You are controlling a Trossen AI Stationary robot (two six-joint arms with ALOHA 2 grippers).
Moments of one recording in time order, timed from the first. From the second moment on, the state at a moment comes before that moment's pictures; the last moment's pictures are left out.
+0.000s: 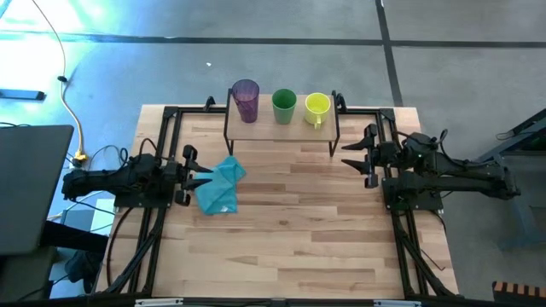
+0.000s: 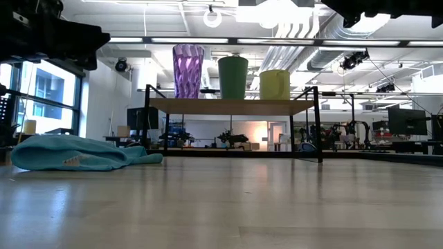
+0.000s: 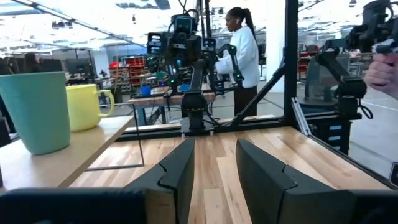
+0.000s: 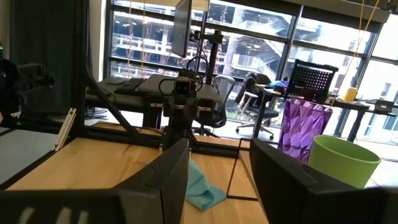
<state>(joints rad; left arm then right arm) 0.17 0.01 0.01 0.12 0.11 0.08 -0.18 0.47 0.44 0.14 -0.17 -0.18</state>
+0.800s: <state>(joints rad) 0.17 0.01 0.01 0.11 0.08 0.06 -0.05 0.46 0.08 0.89 0.07 -0.17</state>
